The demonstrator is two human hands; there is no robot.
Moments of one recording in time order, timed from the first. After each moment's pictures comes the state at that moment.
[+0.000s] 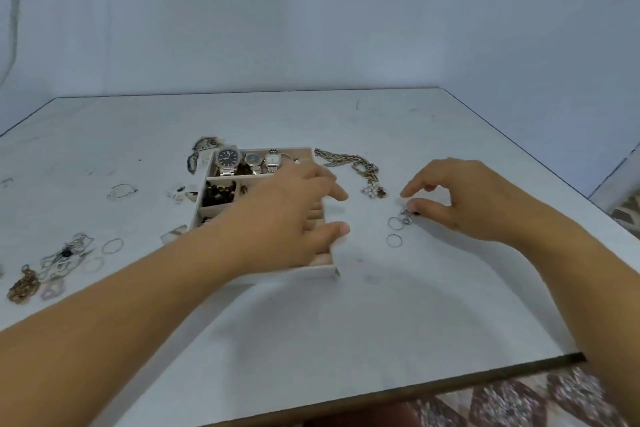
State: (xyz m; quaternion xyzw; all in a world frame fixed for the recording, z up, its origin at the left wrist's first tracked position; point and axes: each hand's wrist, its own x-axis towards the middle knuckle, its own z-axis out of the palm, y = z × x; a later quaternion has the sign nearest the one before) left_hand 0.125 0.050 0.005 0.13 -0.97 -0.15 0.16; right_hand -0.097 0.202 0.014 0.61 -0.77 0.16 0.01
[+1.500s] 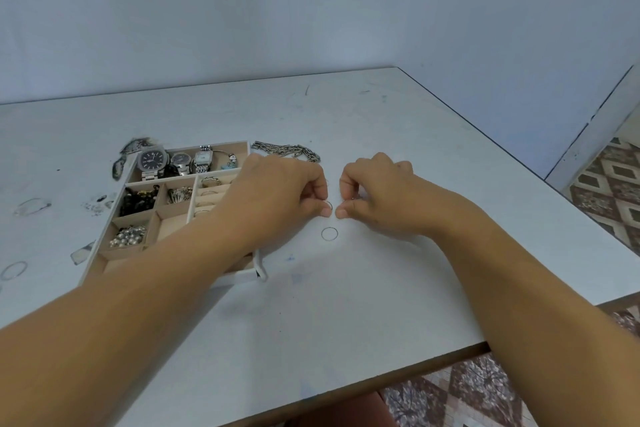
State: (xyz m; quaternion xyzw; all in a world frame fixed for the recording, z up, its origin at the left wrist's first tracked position) left_hand 0.035 0.072 -0.005 0.17 -0.96 -0.12 0.17; right_hand -0.108 0.192 -0.014 0.57 -0.80 0.16 -0.11
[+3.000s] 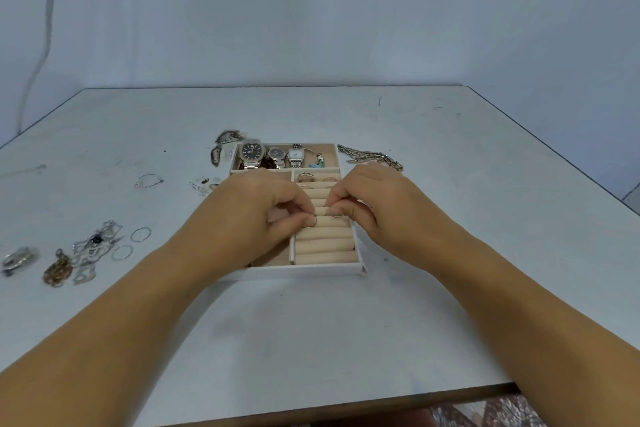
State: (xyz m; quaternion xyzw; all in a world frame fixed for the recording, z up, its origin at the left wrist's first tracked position) left_hand 0.167 0.024 -0.008 0.17 -0.94 -0.15 0.27; right_hand -0.014 0.134 -0.014 0.72 -0.61 0.31 0.08
